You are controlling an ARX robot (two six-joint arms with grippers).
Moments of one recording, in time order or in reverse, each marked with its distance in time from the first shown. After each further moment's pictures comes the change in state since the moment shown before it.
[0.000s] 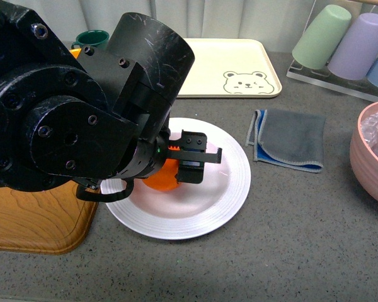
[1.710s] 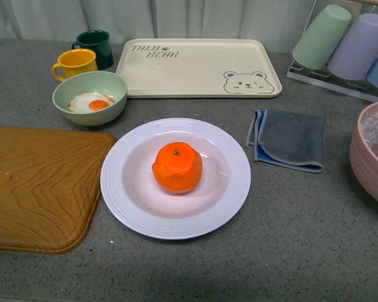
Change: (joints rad) left arm 0.435 -1.175 -0.916 0.580 0.157 0.315; right arm 0.000 0.000 0.000 0.000 0.000 0.000
